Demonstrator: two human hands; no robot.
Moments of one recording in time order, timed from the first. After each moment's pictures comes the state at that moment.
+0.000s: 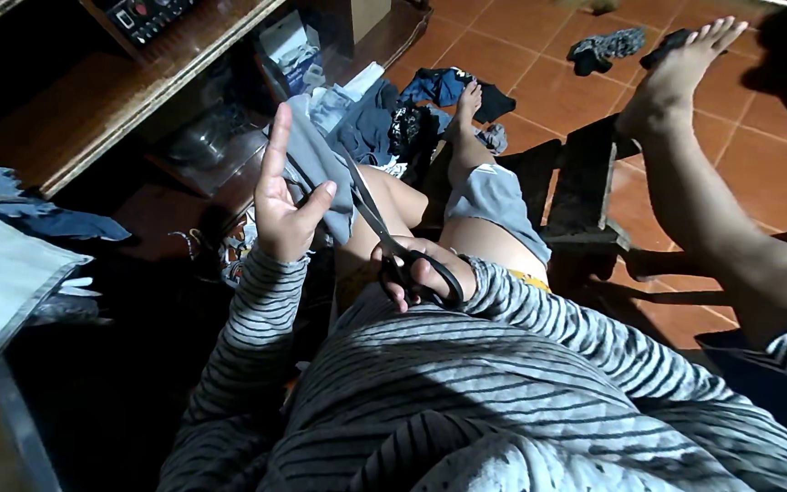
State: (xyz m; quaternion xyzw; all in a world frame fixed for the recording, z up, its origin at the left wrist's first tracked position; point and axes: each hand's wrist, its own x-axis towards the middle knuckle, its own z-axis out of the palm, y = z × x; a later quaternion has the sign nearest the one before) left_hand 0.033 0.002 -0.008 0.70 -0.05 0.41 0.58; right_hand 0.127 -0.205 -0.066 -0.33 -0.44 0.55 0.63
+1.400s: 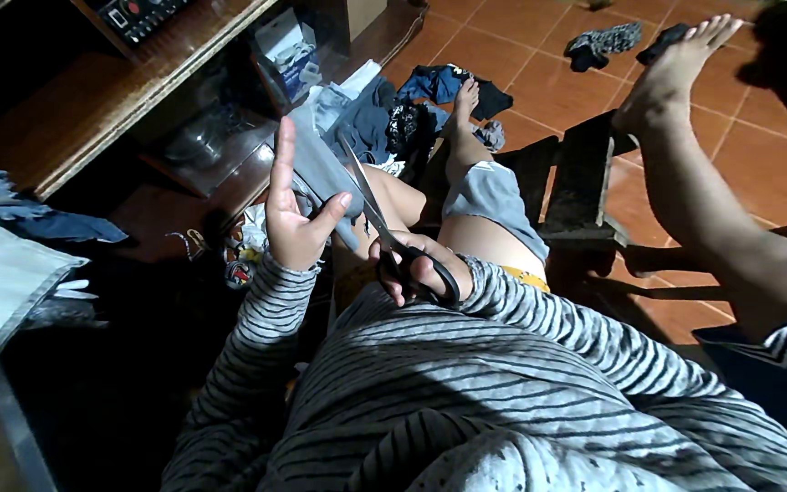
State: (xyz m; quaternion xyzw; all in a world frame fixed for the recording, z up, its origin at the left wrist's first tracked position) left_hand 0.032 -0.013 -0.020 0.71 -0.05 0.43 0.56; right_hand 0.125 -0.202 -0.072 -0.33 -0.45 0.51 0.66
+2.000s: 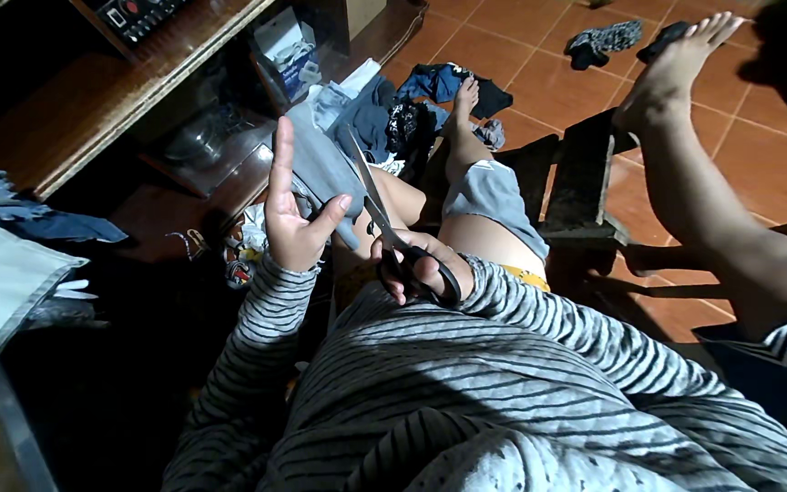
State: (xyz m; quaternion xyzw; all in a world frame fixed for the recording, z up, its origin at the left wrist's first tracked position) left_hand 0.031 -0.013 -0.021 0.71 -0.07 0.44 0.55; right_hand 0.124 -0.203 -0.073 -0.31 -0.44 0.50 0.68
